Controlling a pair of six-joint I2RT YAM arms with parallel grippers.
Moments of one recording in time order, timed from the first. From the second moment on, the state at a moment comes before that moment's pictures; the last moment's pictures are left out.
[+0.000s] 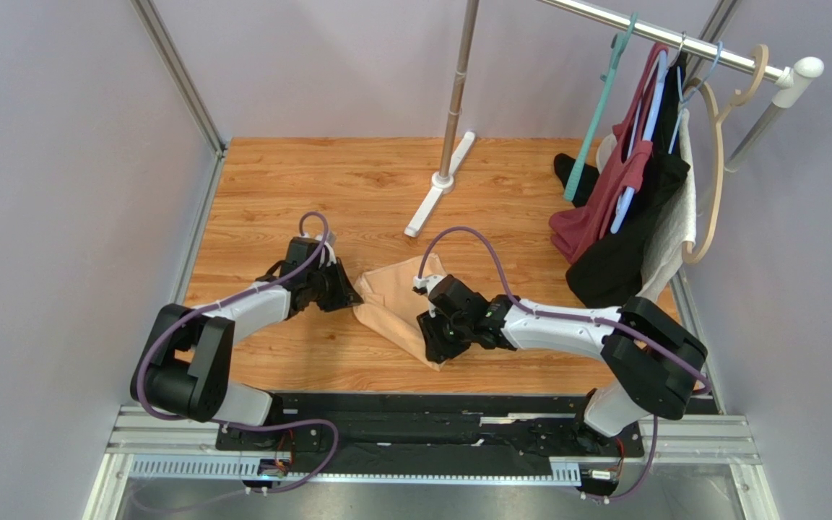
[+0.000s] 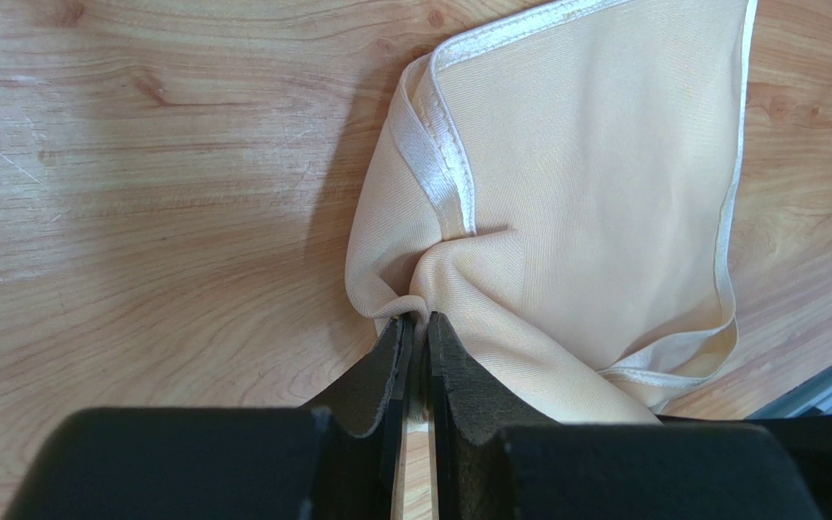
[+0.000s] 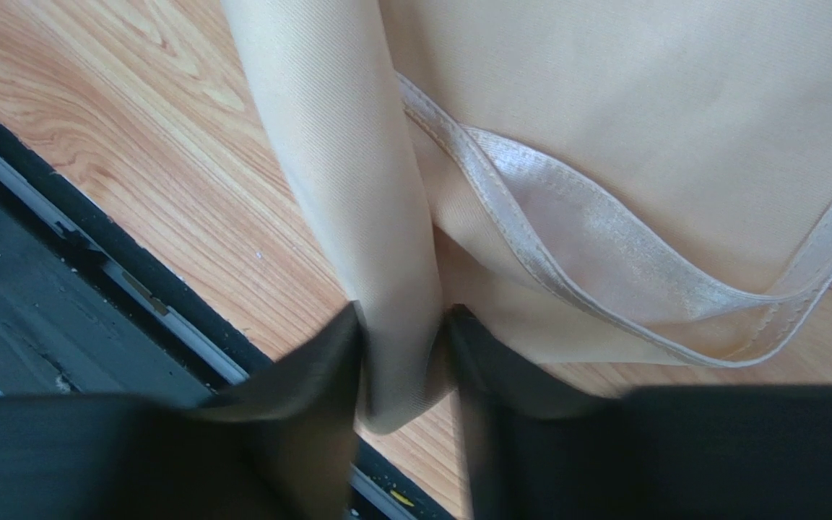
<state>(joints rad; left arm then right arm) -0.28 1.42 0.60 -0.07 0.29 -0.58 0.97 1.54 0.80 -0.24 -0.11 0.42</state>
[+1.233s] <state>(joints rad) -0.28 1.45 0.65 -0.12 0.30 -0.55 1.25 1.88 1.10 -0.05 0.39 -0.13</state>
